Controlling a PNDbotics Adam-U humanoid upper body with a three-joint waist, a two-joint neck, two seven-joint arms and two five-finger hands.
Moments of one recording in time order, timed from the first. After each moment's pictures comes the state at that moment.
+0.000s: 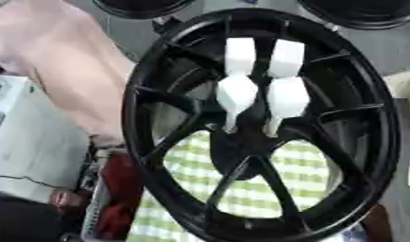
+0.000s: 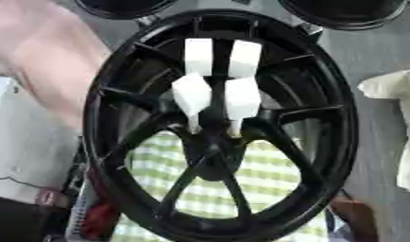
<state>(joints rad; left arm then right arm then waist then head) -0.08 0.29 0.21 -1.98 0.37 -0.19 0.05 -0.47 -1.05 -0.03 -1.86 -0.14 -0.33 0.15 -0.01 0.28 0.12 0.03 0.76</state>
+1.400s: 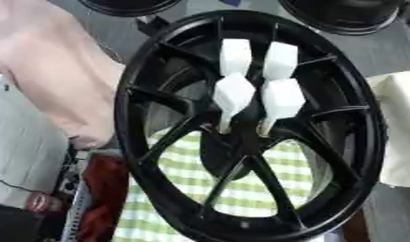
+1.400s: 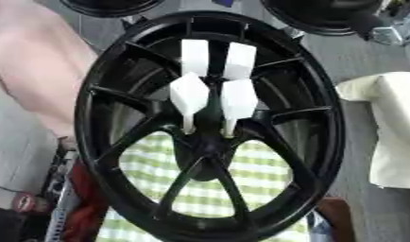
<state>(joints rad) -0.07 0.34 0.18 -1.98 0.33 -0.18 0.03 -0.85 -1.14 0.33 -1.71 0.01 -0.52 0.60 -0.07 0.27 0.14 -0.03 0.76</state>
